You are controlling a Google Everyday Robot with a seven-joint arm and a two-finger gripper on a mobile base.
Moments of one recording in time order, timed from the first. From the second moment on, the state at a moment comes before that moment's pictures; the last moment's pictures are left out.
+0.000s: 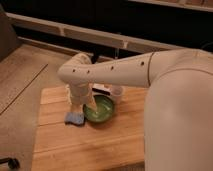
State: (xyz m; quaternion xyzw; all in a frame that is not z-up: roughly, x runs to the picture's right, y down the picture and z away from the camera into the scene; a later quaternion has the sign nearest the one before) arm -0.108 0.103 0.703 -0.26 0.23 0.64 0.68
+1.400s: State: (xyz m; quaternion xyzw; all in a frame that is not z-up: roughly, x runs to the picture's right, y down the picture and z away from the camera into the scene) arm -0.167 -0.009 0.760 -0.24 0.08 0.54 0.80
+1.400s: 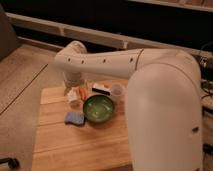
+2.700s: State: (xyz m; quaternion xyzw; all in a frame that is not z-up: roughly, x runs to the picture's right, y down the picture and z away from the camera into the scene) arm -0.203 -0.059 0.861 -0.24 0.09 0.48 0.84
